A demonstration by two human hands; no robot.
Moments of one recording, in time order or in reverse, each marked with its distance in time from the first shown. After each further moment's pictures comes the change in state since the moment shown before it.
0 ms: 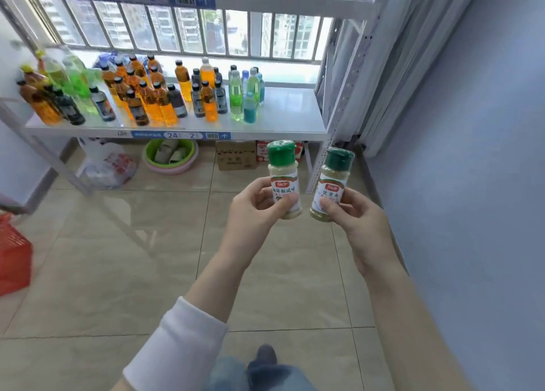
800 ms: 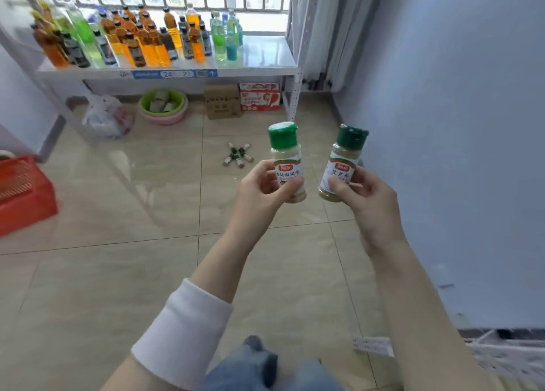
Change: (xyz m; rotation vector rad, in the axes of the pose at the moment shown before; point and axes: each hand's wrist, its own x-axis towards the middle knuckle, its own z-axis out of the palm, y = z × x) left_hand -0.443 -0.015 -0.017 0.024 -0.160 0.030; right_hand -0.454 0.035 -0.081 -0.024 0.146 -0.037
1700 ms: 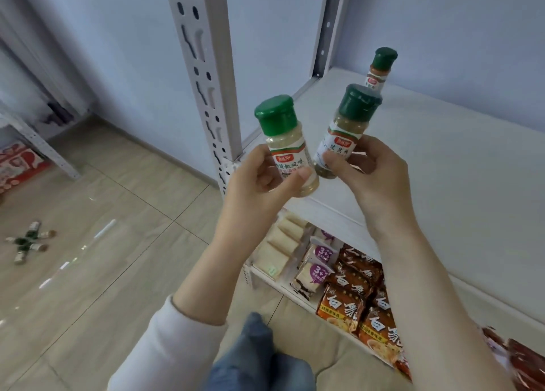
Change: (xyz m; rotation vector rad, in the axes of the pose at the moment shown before) left_hand -0.284 0.037 0.405 0.016 -0.869 0.162; right_hand -0.301 -0.026 -0.429 -0.187 0.873 -0.096
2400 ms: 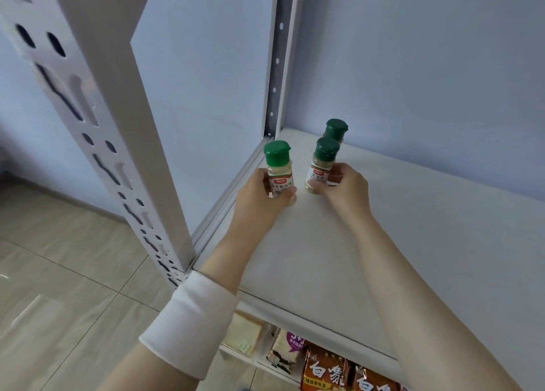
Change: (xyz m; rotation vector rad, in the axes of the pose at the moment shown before) left_hand 0.177 -0.056 0.052 0.356 -0.111 -0.120; right_hand 0.170 0.056 -0.016 -0.458 0.207 0.101
